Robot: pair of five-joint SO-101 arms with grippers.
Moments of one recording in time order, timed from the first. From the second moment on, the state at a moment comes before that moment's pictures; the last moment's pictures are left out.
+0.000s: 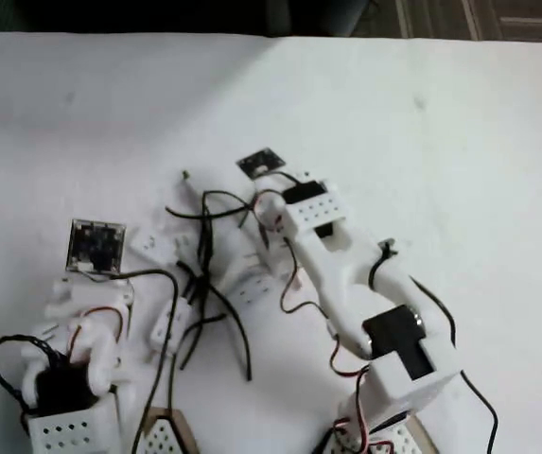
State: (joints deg) left arm -15.3 -94.8 81.3 68.0 -16.3; right arm -24.8 7.8 21.3 67.6 9.8
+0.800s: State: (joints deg) left arm -15.3 -94.8 81.3 68.0 -16.3; right arm -26.5 -27.7 21.2 68.0 17.2
